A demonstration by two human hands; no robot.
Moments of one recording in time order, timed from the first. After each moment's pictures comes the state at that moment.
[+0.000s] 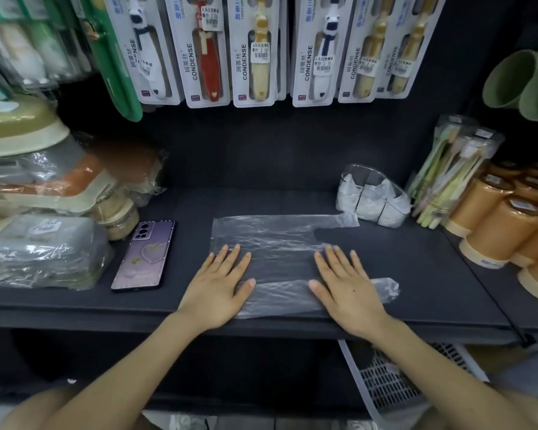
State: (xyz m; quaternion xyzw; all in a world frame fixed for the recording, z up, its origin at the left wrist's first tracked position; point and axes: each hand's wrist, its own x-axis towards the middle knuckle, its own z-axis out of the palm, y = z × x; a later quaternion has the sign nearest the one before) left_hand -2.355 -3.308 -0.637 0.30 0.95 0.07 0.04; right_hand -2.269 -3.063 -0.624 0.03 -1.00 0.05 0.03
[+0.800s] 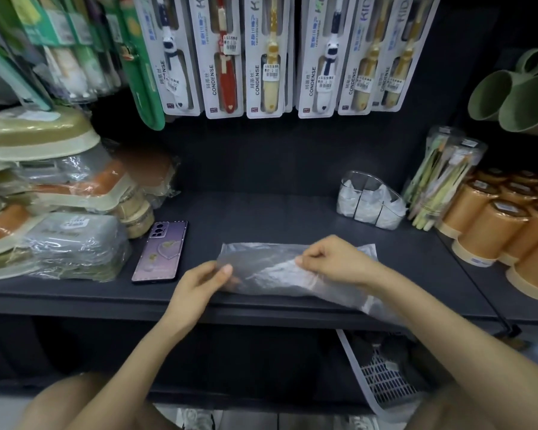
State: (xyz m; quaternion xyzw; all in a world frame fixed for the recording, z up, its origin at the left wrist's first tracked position) left_hand -2.311 -3.347 -0.601 0.14 0.75 0.64 0.08; right_hand -2.278 -3.097 -0.530 0.02 -0.91 0.40 -0.10
